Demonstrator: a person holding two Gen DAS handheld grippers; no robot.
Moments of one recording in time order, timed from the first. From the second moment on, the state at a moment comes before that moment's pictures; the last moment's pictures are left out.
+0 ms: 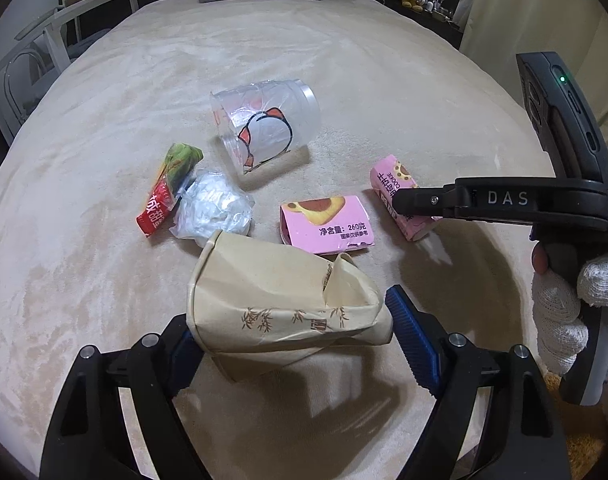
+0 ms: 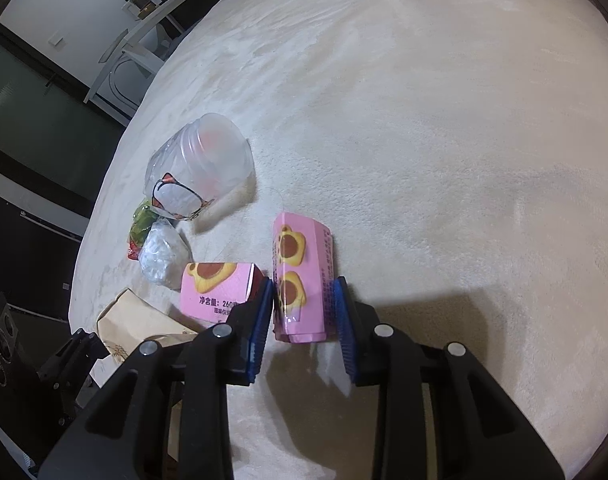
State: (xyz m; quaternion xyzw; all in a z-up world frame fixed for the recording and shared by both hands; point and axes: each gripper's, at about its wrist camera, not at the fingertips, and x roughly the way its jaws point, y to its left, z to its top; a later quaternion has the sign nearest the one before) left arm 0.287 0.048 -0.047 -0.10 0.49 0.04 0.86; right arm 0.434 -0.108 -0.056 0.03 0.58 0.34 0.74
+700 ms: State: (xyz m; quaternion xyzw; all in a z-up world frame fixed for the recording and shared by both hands) left arm 0.189 0.010 0.022 -0.10 0.46 0.01 0.88; right arm 0.326 -0.147 -0.017 -0.02 0.57 0.31 0.76
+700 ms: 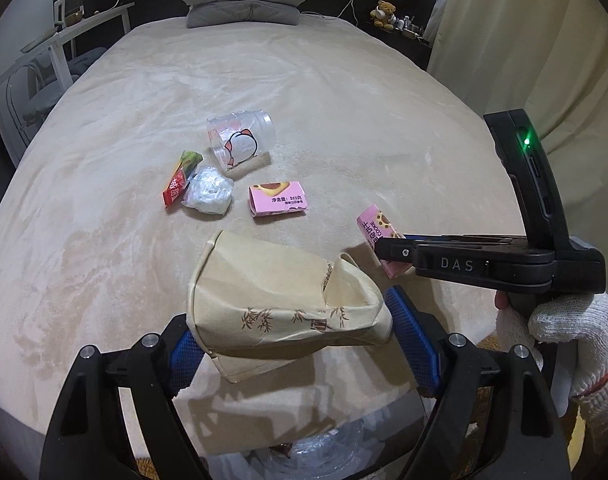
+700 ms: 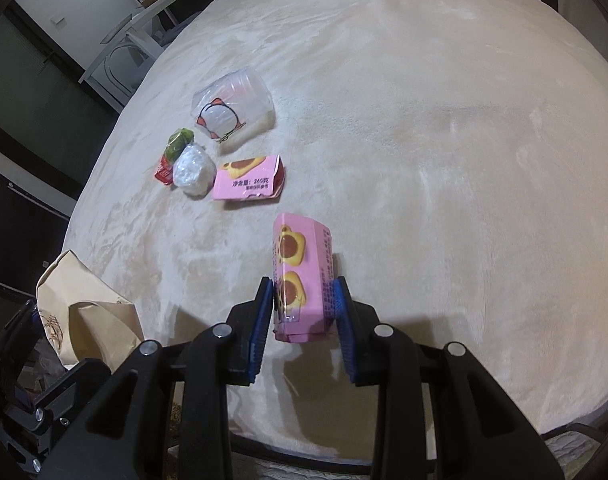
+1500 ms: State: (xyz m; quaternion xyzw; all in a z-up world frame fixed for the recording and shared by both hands) left arm 0.022 -0.052 0.049 -0.10 0.44 0.00 0.89; right arm 0.148 -0.207 0.006 -0.04 0.55 0.32 0.77
